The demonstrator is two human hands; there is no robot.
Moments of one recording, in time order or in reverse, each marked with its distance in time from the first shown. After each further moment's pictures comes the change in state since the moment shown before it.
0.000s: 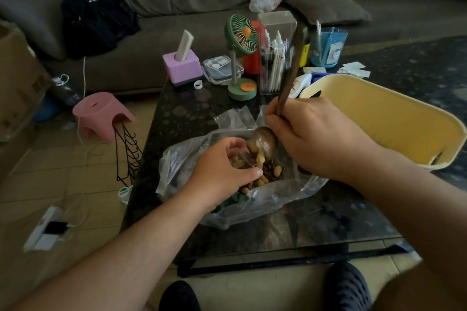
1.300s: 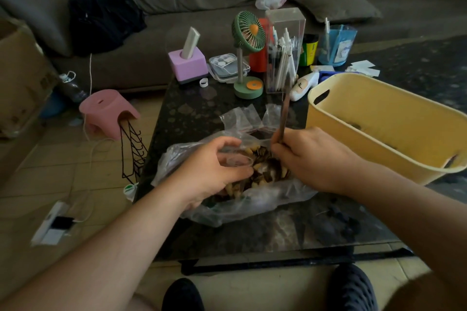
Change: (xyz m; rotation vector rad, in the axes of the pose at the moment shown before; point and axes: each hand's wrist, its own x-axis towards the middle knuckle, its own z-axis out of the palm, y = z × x) left_hand -0.003 0.000 -0.035 -0.100 -0.141 -0.098; right_hand -0.004 0.021 0.039 0.045 -0.281 0.178
